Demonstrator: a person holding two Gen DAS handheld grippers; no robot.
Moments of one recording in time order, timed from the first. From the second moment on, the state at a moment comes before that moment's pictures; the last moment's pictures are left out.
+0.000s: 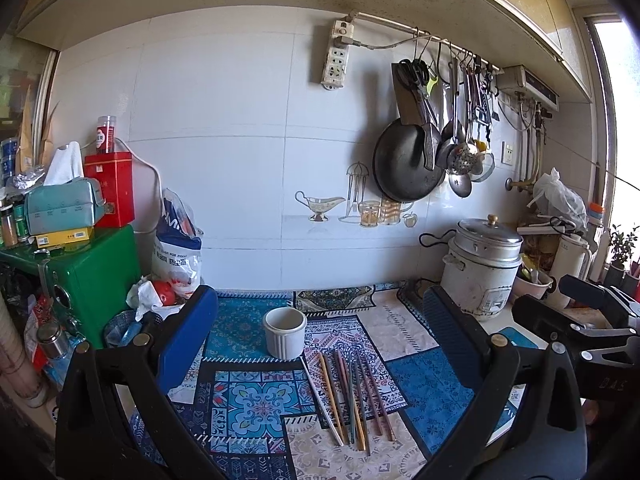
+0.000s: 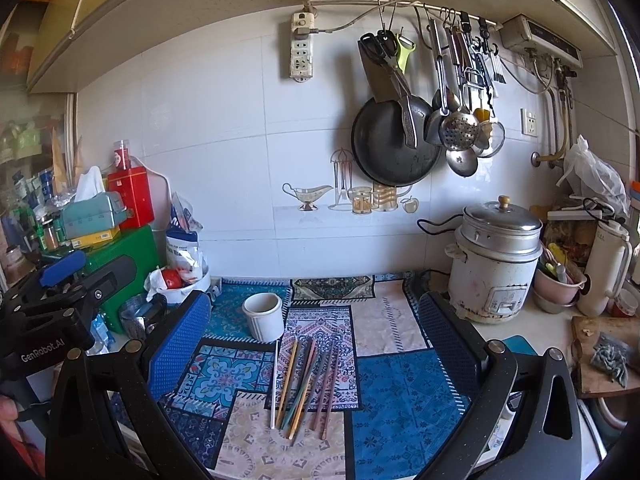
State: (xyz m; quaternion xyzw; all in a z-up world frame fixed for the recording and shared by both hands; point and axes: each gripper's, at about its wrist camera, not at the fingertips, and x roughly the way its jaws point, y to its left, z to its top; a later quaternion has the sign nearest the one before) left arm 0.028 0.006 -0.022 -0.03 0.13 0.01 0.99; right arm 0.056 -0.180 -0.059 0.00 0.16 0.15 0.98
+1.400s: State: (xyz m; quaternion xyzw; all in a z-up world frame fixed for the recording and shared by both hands) left arm 0.288 0.027 -0.293 -0.10 0.54 0.02 0.84; right arm 0.316 -0.154 -0.296 -0.08 0.55 0.19 0.81
